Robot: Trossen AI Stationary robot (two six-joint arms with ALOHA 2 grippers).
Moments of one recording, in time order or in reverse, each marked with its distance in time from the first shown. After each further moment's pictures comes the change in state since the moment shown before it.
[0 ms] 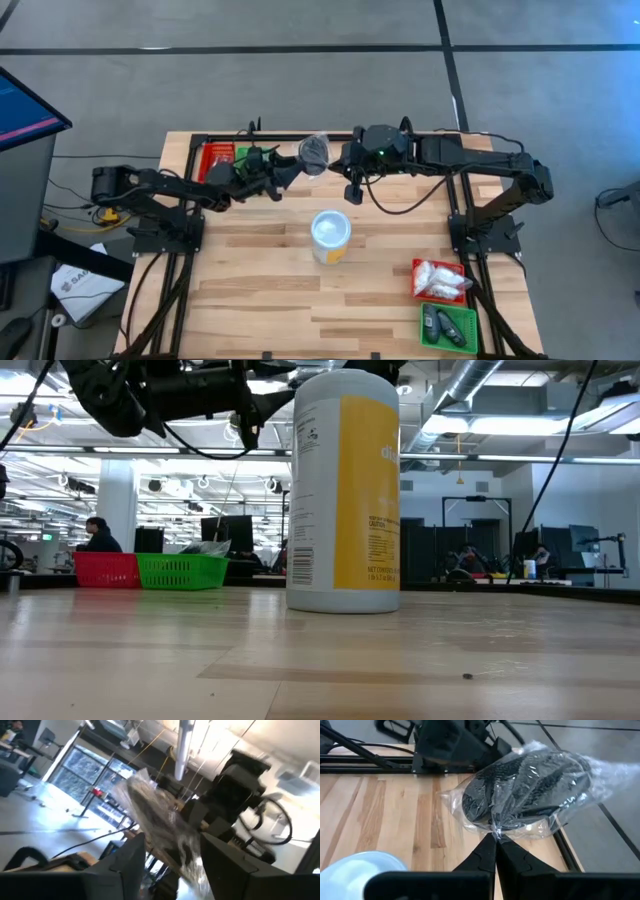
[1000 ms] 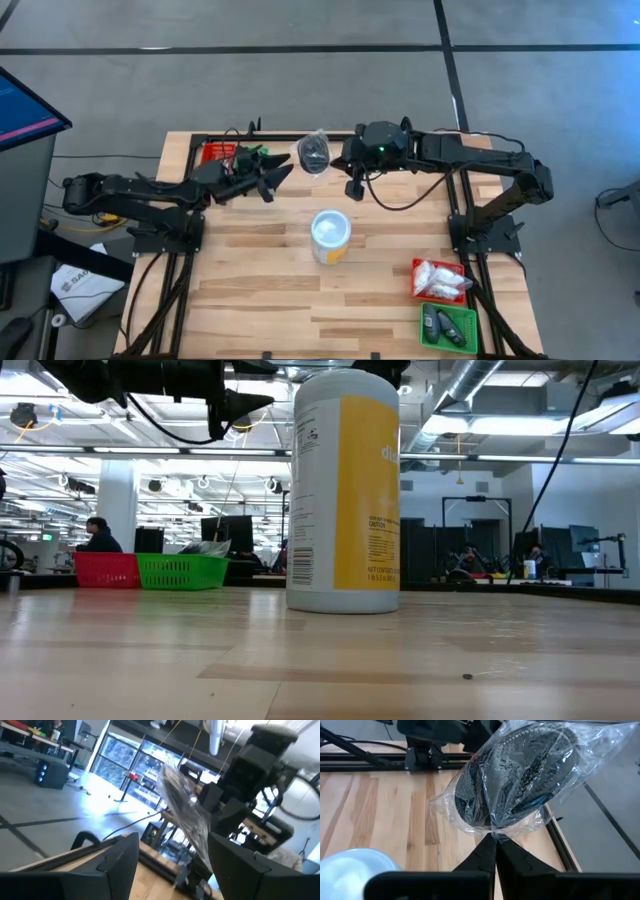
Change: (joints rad) left arm -0.039 -0.299 -0.001 -0.495 -0.142 0.122; right arm -0.025 -0.003 0.001 -0.023 0.000 -0.001
